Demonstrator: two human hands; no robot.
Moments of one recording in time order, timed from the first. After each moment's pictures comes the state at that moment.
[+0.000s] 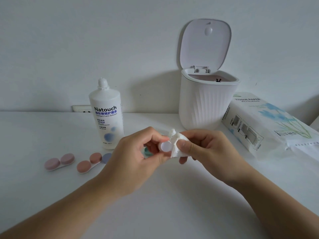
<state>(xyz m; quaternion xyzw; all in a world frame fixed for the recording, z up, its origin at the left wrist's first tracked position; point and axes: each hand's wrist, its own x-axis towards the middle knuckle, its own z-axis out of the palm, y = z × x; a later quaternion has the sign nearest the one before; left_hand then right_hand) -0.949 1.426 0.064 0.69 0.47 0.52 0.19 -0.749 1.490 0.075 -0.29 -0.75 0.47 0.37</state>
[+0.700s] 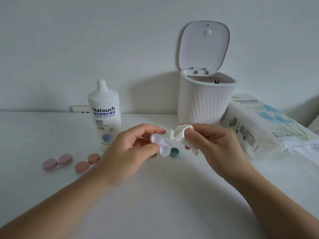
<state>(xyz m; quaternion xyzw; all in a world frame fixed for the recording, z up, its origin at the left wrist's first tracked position) -0.959 1.435 0.068 0.59 0.48 0.52 0.39 -0.744 1.491 0.076 -0.33 -0.72 0.39 0.47</state>
